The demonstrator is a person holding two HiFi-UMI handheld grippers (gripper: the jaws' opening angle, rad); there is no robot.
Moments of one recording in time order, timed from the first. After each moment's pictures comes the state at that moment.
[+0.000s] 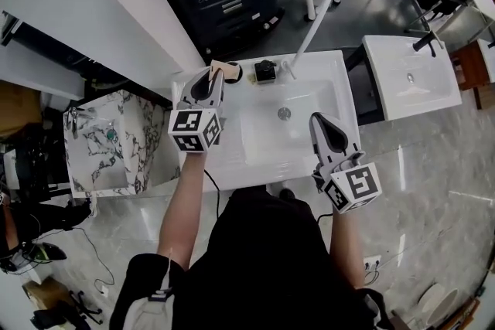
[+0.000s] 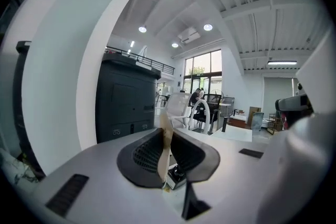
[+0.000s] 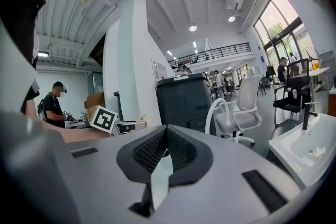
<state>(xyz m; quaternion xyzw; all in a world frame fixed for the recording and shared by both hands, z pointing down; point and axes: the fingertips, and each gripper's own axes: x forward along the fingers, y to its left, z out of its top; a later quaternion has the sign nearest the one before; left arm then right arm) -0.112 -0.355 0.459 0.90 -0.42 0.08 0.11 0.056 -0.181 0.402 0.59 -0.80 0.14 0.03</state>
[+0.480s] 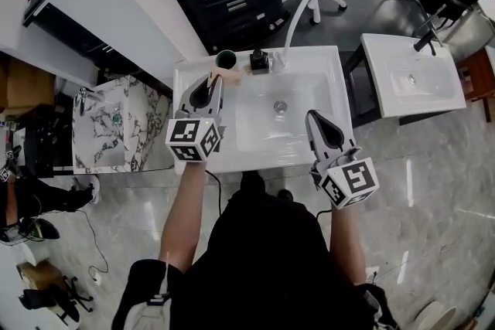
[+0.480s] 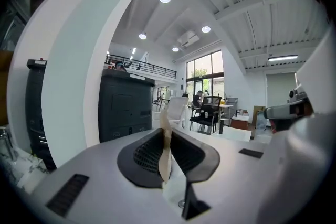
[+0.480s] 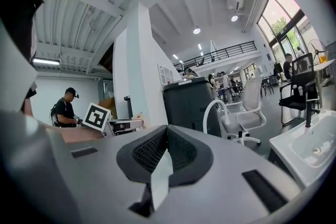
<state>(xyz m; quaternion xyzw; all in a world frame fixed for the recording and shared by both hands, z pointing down) -0.094 -0.264 0.420 0.89 -0.45 0.07 0.08 0.084 -0.125 0.395 0.55 -0.82 0.13 0.00</state>
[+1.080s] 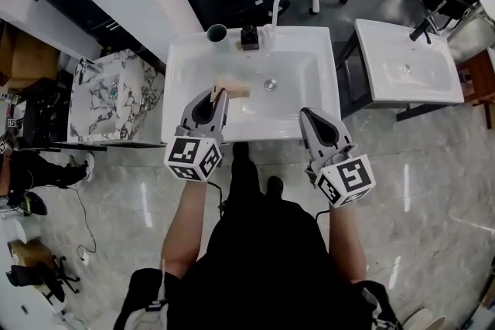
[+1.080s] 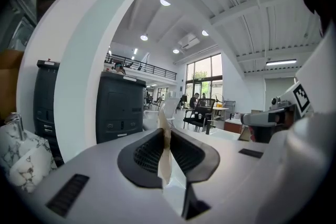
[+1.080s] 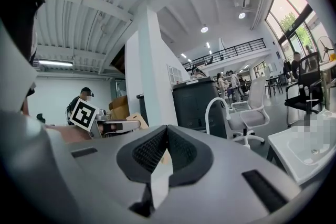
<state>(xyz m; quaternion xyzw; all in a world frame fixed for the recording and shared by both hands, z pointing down) -0.050 -0.111 0.413 0.89 -0.45 0.05 0.09 0.113 -0.030 0.399 0.51 -0.85 0.12 0.01</state>
